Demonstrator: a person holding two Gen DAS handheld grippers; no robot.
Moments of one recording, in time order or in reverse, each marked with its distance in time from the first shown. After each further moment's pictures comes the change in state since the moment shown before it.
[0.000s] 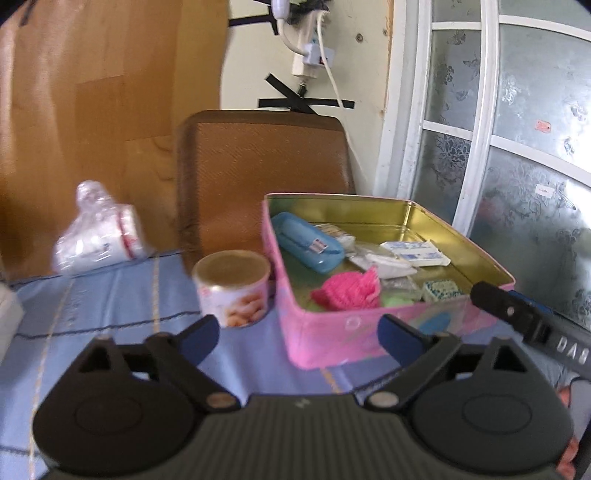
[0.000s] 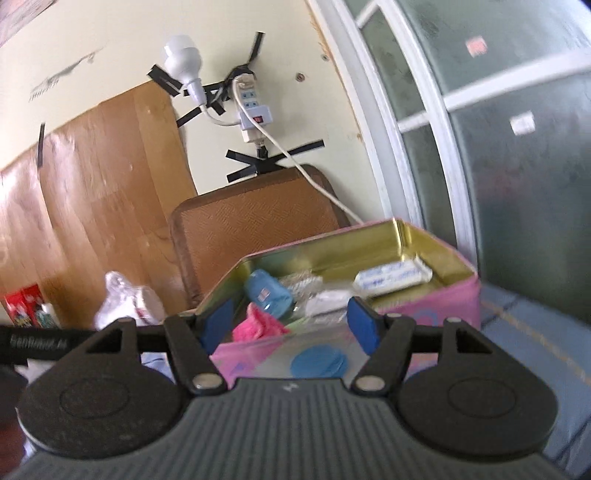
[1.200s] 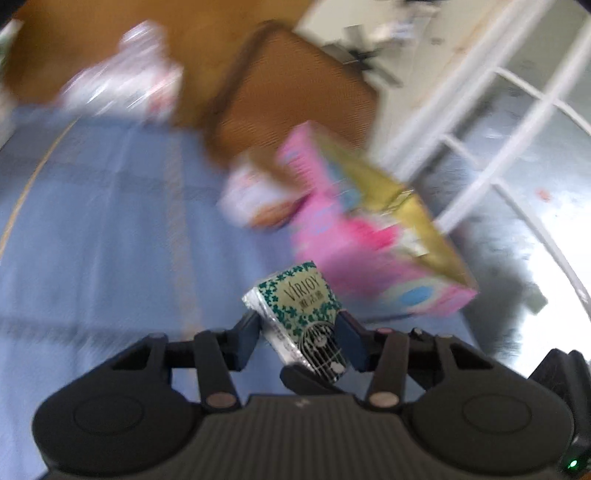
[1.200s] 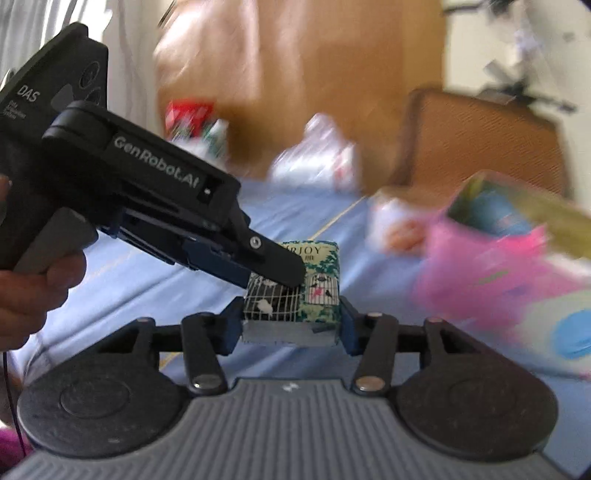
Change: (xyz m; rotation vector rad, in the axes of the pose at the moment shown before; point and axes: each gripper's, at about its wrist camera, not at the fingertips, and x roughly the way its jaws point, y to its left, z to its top) left arm 0.007 0.080 -0.036 -0.362 0.159 -0.300; right arm 0.030 0.104 -0.071 -0.495 0.293 0.477
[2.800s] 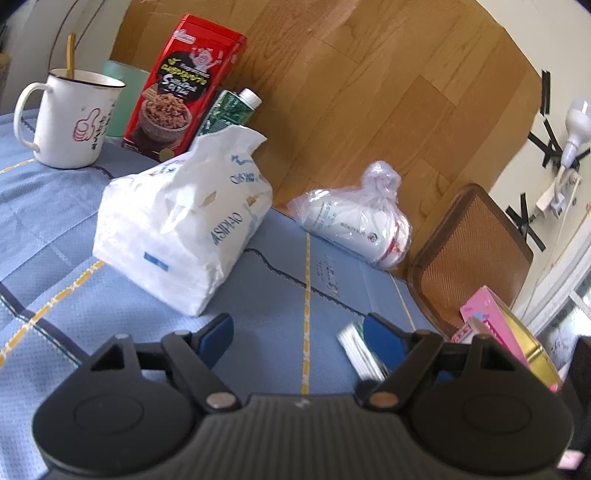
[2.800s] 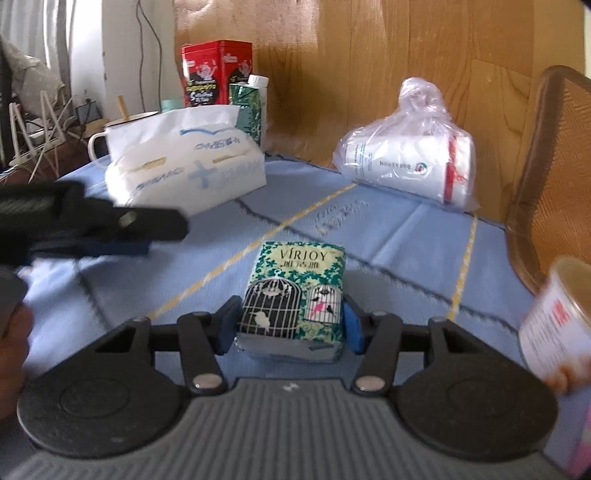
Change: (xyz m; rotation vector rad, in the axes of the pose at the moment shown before) left arm -0.083 0.167 -0.012 -0.258 -0.411 0.381; right arm 0.169 0.063 0.063 -0.072 0.214 0.181
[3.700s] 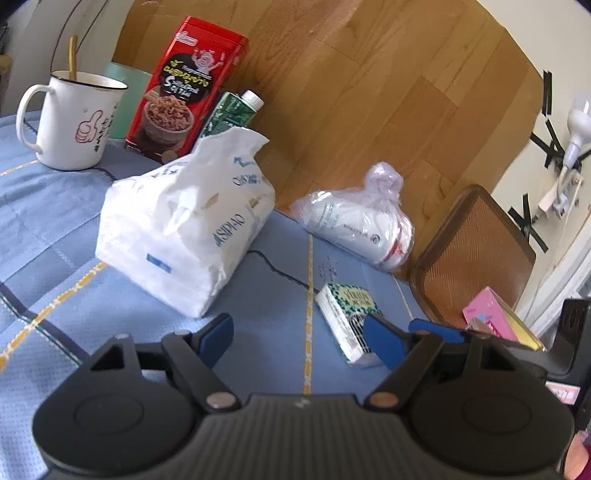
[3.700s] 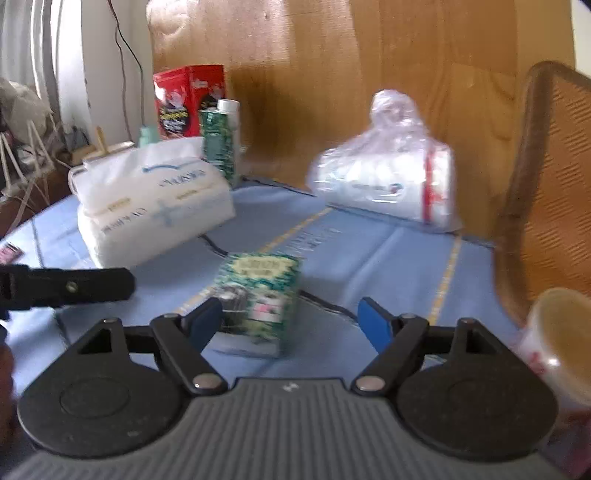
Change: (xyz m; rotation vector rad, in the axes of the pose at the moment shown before) left arm -0.002 0.003 0.003 -0.017 -0.015 0.010; right arm 0.017 -0.035 0.025 0.056 -0.040 0.027
